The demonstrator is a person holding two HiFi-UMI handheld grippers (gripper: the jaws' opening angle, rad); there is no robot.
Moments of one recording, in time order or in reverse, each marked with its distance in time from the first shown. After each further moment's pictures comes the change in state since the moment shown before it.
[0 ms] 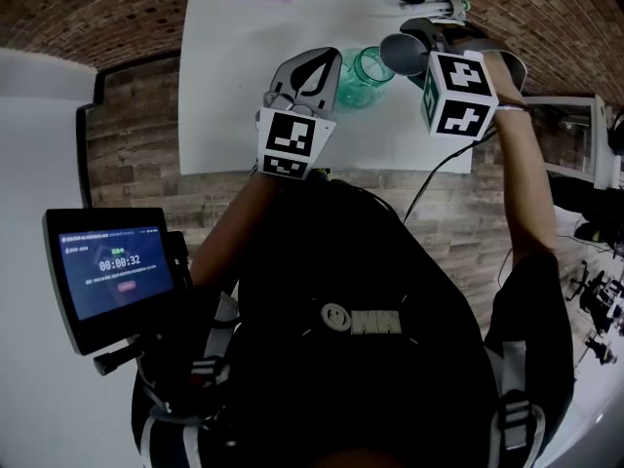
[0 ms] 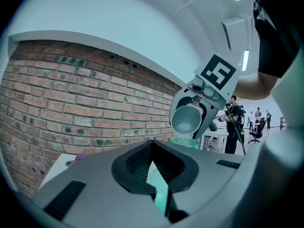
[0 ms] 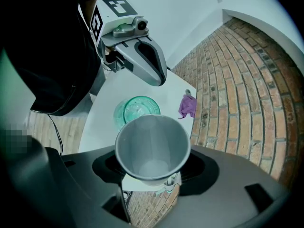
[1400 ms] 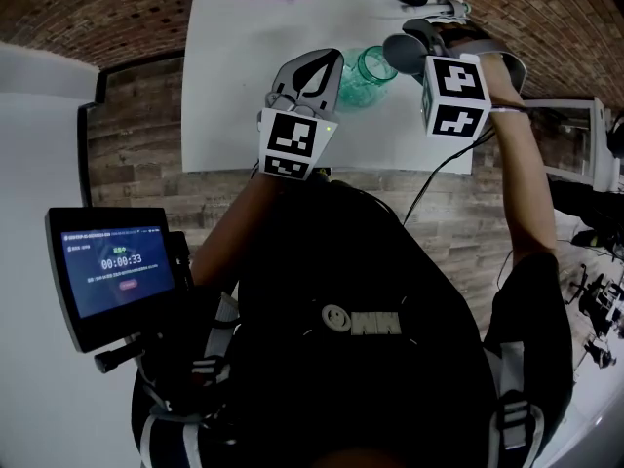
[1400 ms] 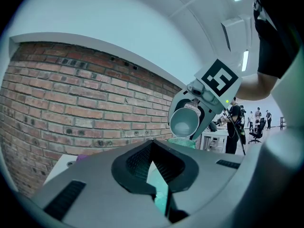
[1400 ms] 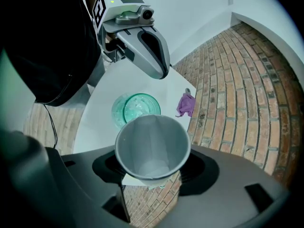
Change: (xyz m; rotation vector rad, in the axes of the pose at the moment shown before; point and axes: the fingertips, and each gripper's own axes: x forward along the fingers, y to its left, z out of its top) left arm 0.001 0.001 0.002 -0.001 -0.001 0.001; right arm 0.005 -0.007 -0.005 -0.061 0.057 -0.046
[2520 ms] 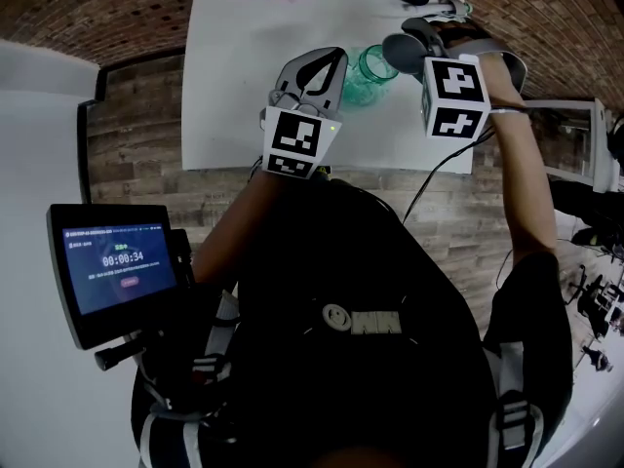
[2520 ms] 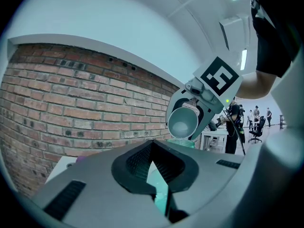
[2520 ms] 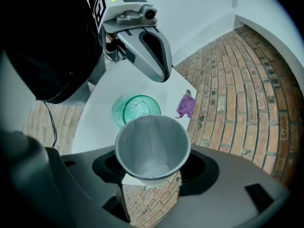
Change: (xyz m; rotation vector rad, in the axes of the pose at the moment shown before) left arm 0.001 -0.004 0.003 0.017 -0.006 -0.004; right arm -0.003 -0.001 0.004 -0.035 0.006 -0.012
